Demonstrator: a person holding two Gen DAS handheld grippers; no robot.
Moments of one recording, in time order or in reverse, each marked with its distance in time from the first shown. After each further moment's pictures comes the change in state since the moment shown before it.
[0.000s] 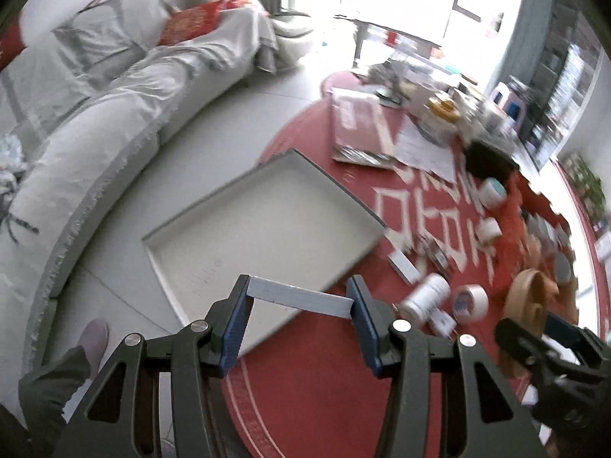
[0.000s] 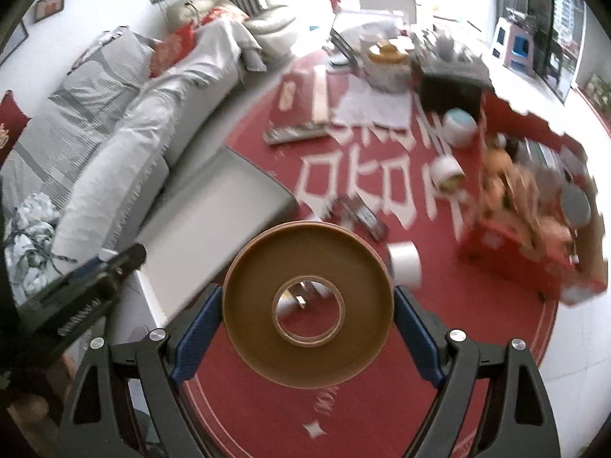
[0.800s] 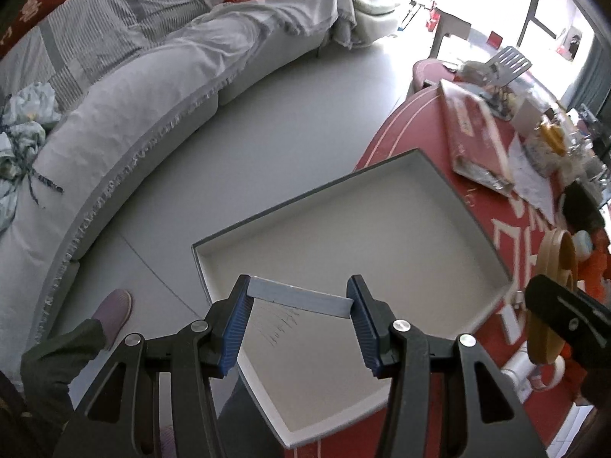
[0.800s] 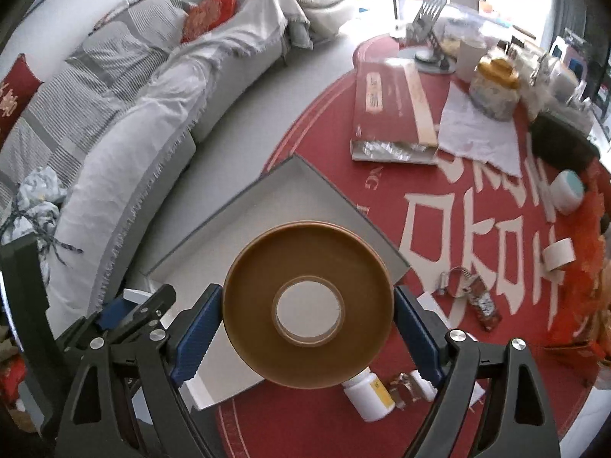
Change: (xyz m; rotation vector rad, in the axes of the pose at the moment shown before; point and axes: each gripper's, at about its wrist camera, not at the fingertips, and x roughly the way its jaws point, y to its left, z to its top) left arm 0.101 0.086 0.029 -0.162 0.110 0.172; right arm 0.124 0.099 0.075 -0.107 0.111 0.057
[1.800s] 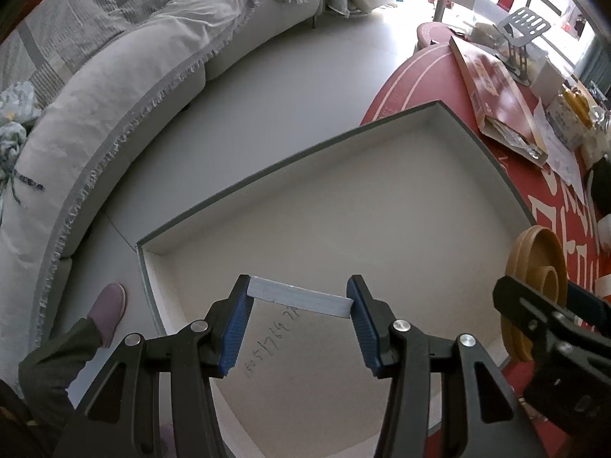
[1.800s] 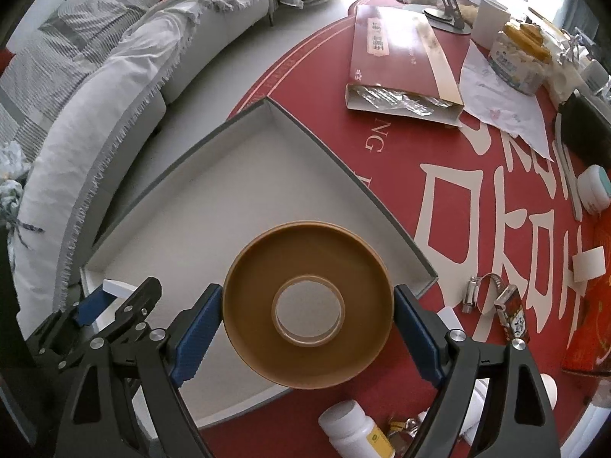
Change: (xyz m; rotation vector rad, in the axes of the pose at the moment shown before) left arm 0.067 -0.021 0.003 0.040 0.090 0.023; right arm 0.084 -0.007 0.009 -0.033 0.122 -0.094
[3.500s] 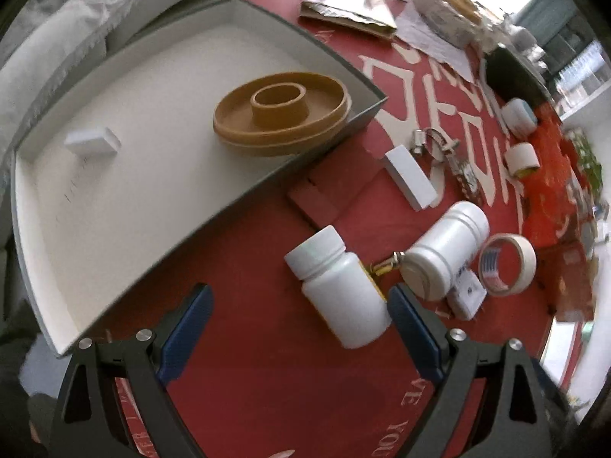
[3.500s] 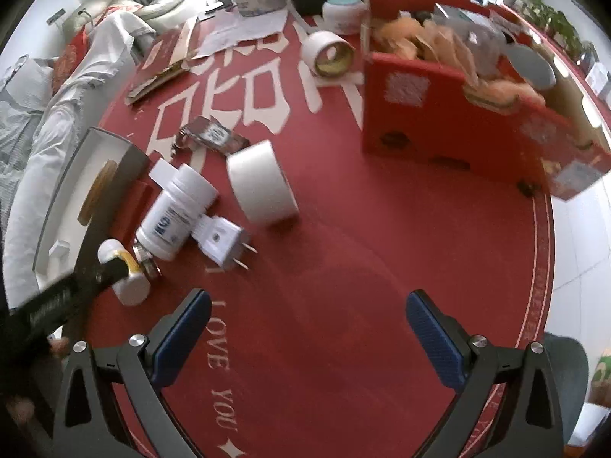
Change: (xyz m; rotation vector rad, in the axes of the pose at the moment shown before) left arm -0.023 -0.121 -0.096 0.109 0.147 -0.255; right arm -0.078 -0.188 -0.202 0.467 -0.056 -0.123
